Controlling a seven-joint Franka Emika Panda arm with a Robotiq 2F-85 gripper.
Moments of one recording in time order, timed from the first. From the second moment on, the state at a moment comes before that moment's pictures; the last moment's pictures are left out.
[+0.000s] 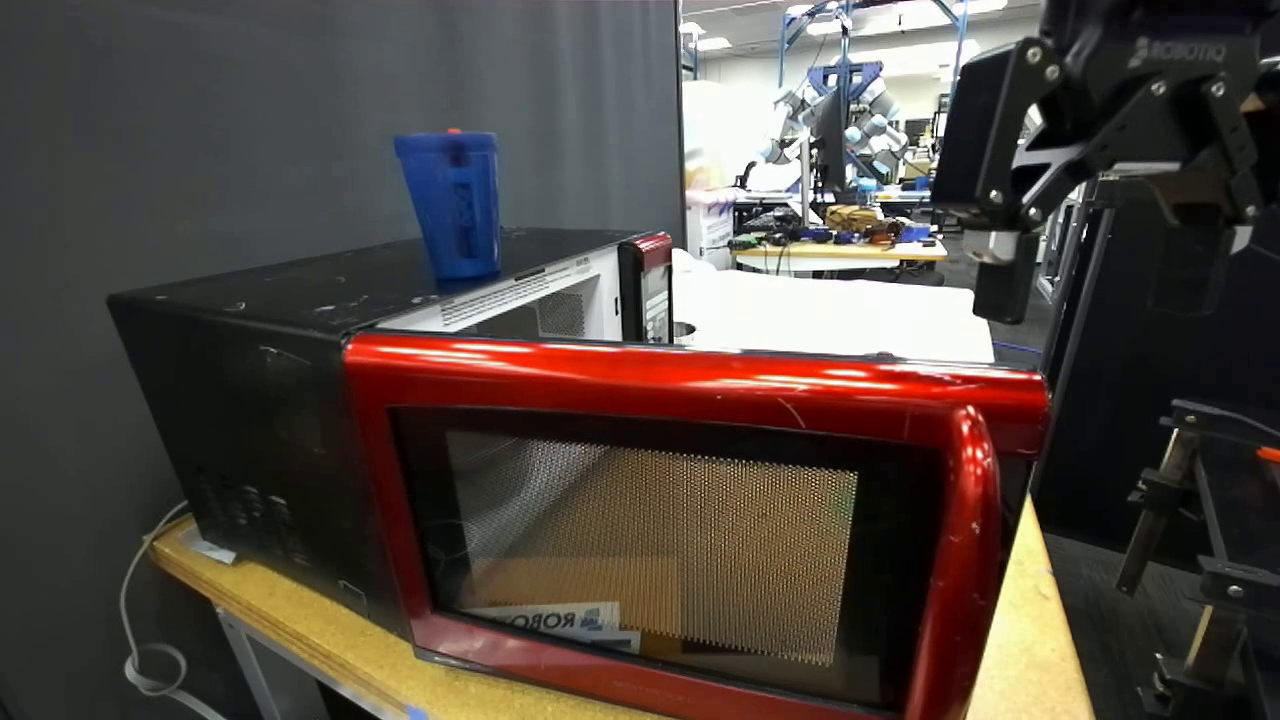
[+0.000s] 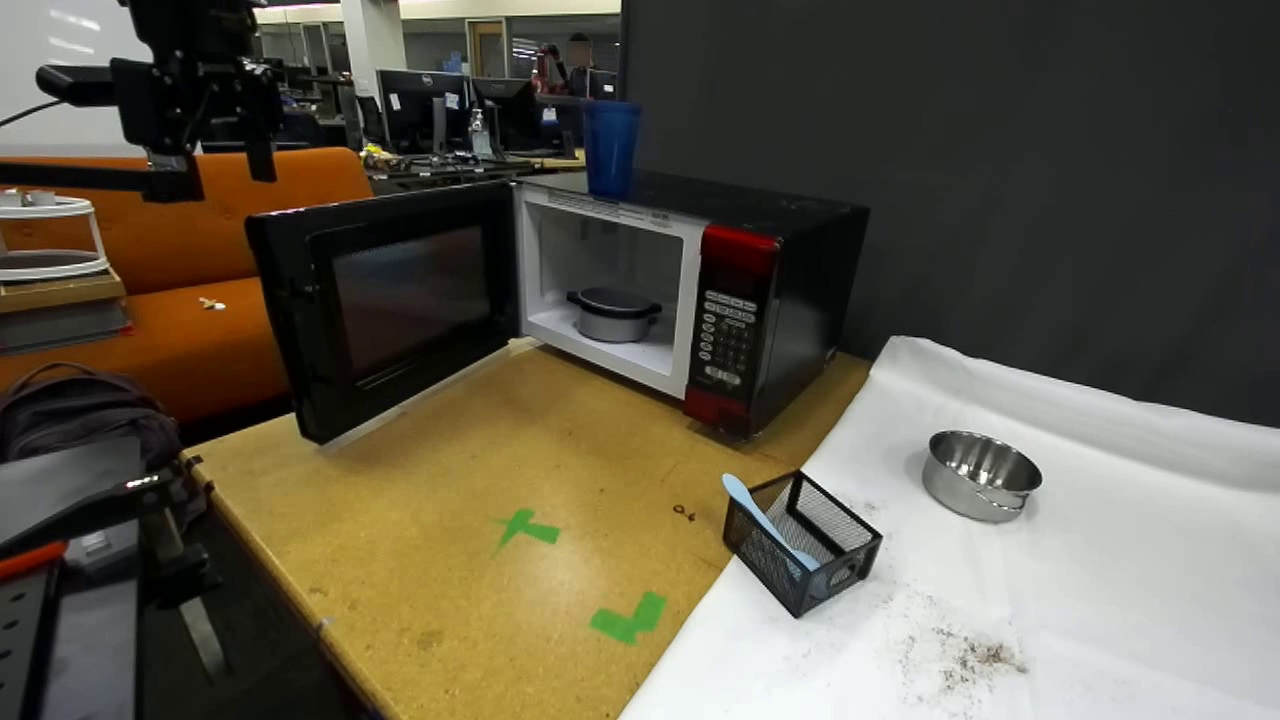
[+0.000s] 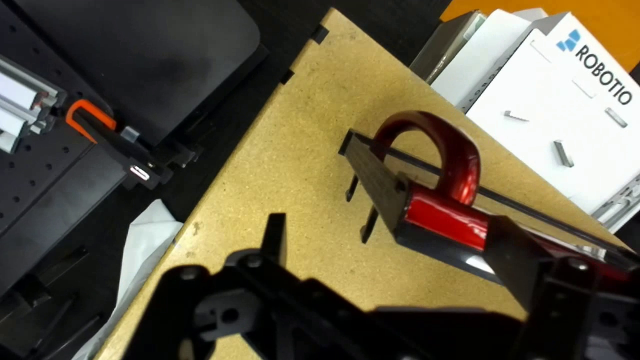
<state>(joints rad) 0.27 -0.29 0.46 -2.63 0.30 2.39 1.20</state>
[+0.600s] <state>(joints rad) 0.30 -0.08 0.45 -2.58 0.30 2.65 1.29</state>
